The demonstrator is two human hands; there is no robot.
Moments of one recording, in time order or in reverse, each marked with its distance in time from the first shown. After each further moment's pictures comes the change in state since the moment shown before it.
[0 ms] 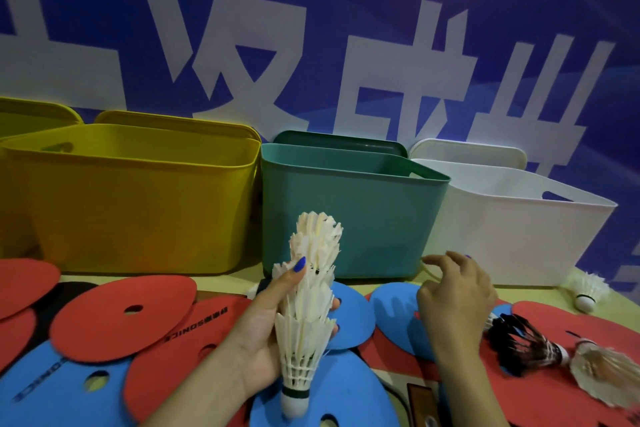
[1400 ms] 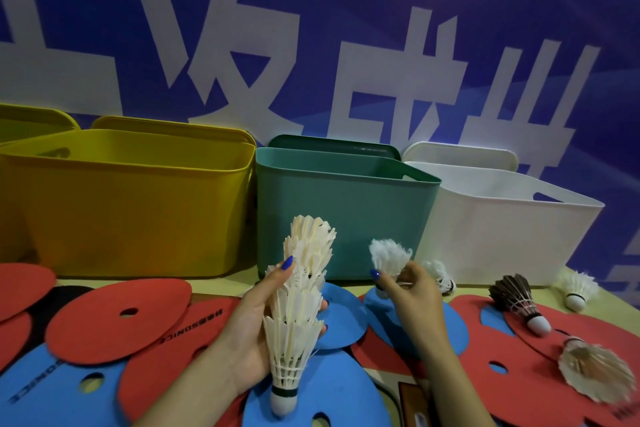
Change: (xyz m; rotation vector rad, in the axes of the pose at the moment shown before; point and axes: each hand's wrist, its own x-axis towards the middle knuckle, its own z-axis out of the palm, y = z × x) left_hand 0.002 0.000 -0.001 0.034 0.015 0.077; right_hand -0.005 -0.008 0.007 0.608 -0.389 0.124
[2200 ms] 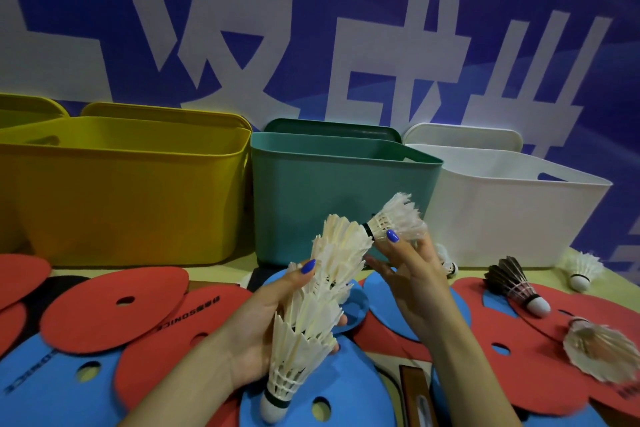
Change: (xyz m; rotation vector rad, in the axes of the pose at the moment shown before) left_hand -0.005 -0.001 0.010 0.132 -0.175 -0.158; right_hand -0.007 -0.032 -0.004 0.957 -0.294 0.078
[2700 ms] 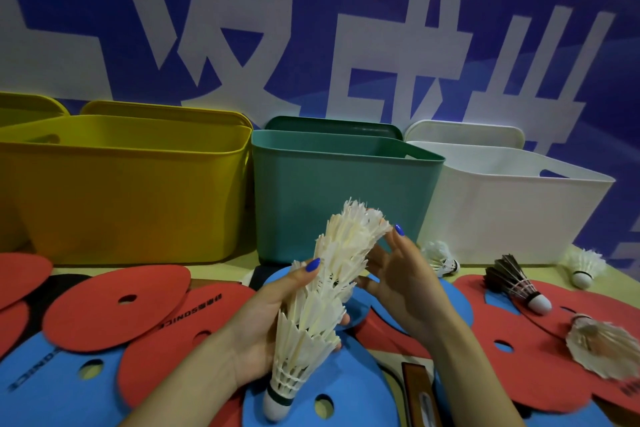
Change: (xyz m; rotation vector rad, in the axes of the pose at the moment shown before) left_hand 0.002 -0.002 -0.007 0.000 -0.031 -0.032; right_hand -0.004 0.003 0.008 0.002 -0.205 0.240
